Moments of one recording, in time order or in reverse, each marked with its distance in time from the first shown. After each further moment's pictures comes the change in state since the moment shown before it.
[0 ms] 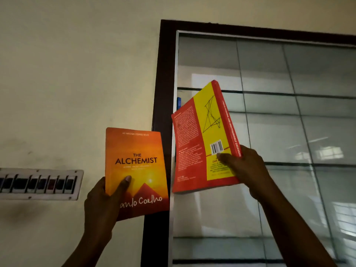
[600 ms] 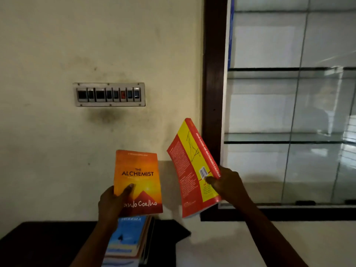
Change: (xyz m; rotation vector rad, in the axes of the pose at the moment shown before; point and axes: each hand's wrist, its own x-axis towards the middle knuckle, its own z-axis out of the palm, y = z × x) left_hand -0.106 -0.094 -0.291 0.386 -0.101 -0.545; right_hand -0.268 0.016 0.165 -0.288 -0.496 0.370
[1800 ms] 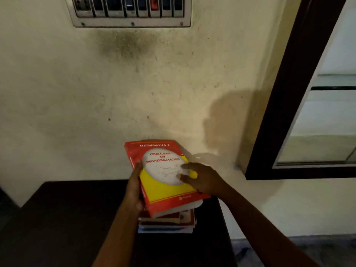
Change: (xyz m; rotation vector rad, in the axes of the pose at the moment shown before) left_hand 0.127 -0.125 -0.063 -0.694 -0.402 -0.778; right_hand 0.053 -0.047 0.263 -0.055 -0.512 0.143
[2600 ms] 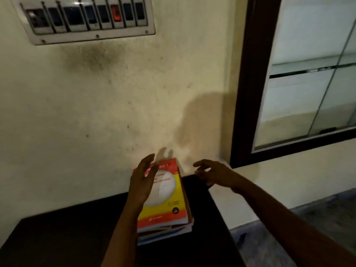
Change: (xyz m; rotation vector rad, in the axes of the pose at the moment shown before) left_hand 0.007 0.001 0.030 0.996 -0.027 0.672; right_hand -0.022 0.053 -0.029 0.340 0.125 0.113
